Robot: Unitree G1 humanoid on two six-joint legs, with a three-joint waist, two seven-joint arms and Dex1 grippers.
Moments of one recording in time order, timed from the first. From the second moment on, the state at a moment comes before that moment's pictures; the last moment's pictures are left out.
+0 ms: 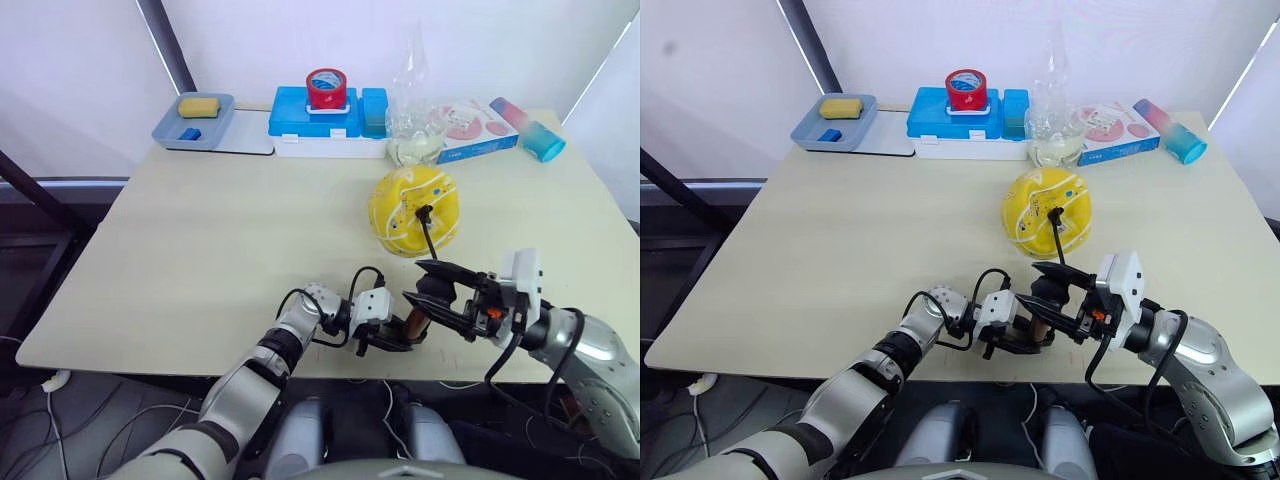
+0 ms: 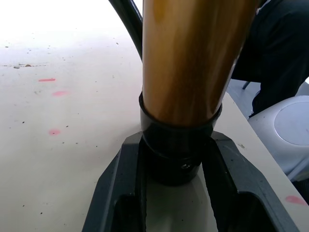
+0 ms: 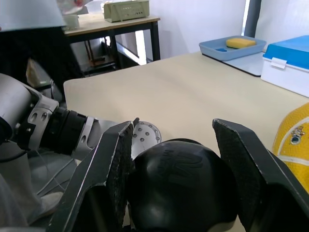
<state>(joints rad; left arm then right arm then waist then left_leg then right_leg) -0.65 0.08 -0.40 1.01 0.05 -0.44 -1.30 0.06 -0.59 -0.05 -0.64 0.69 0.38 0.78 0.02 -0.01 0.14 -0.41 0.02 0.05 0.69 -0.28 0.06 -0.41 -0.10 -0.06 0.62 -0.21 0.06</state>
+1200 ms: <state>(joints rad) -0.67 0.07 -0.39 1.07 0.06 -0.47 -1.29 -0.21 -0.94 -0.36 -0.74 1.39 0.68 0.43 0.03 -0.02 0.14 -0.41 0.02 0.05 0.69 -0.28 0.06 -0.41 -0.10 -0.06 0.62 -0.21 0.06</state>
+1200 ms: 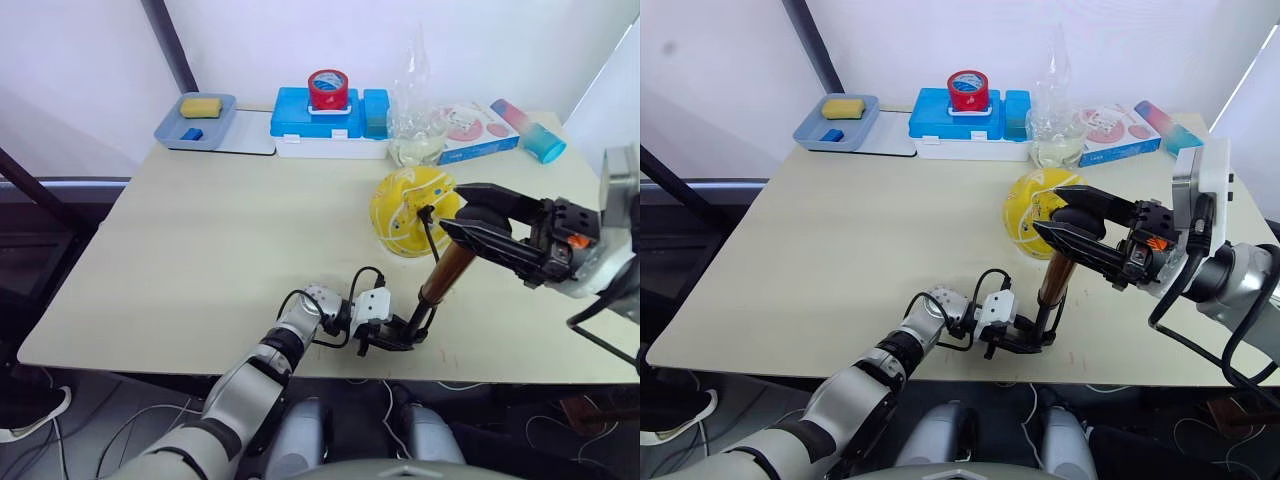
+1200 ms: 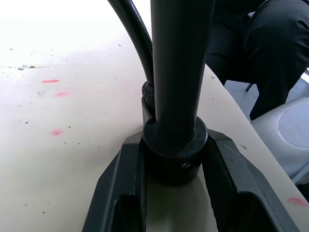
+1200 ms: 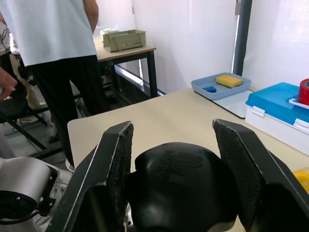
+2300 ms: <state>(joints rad) -0.67 0.04 -0.38 1.12 0.09 -0.55 -1.25 0.18 -0.65 -0.09 -0.60 0.74 0.36 0.70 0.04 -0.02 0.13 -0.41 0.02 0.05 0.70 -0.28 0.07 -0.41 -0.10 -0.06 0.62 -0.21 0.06</state>
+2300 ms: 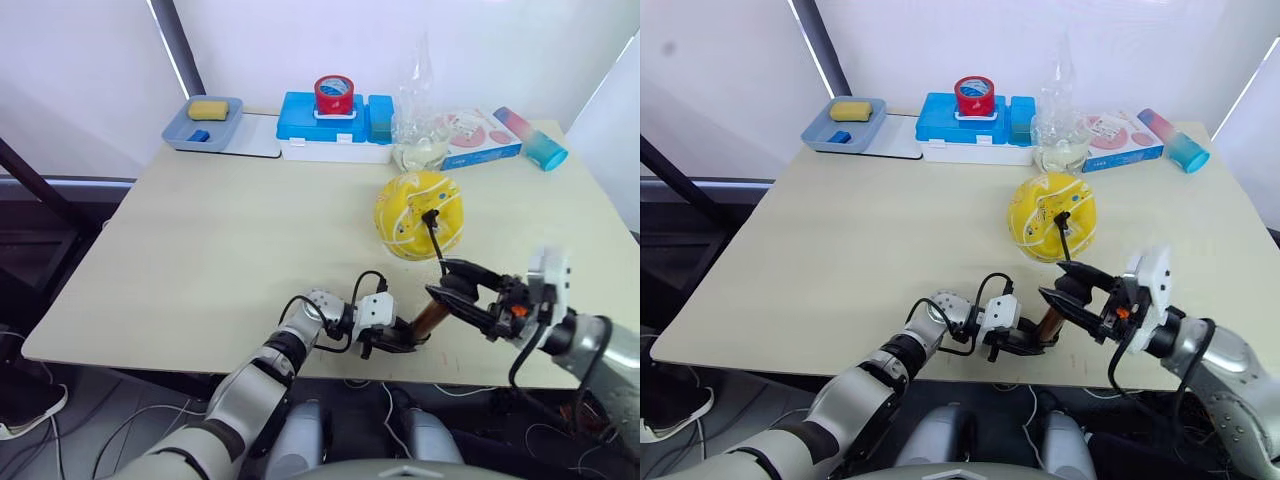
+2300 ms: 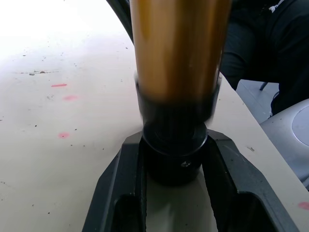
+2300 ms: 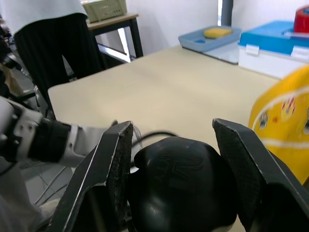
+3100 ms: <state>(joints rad) -0.67 -0.09 -0.40 1.15 0.11 -0.55 -1.35 0.37 -0.70 -0.33 -0.64 0.83 0.31 0.85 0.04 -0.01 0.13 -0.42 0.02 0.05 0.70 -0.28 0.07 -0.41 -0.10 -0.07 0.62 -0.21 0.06</state>
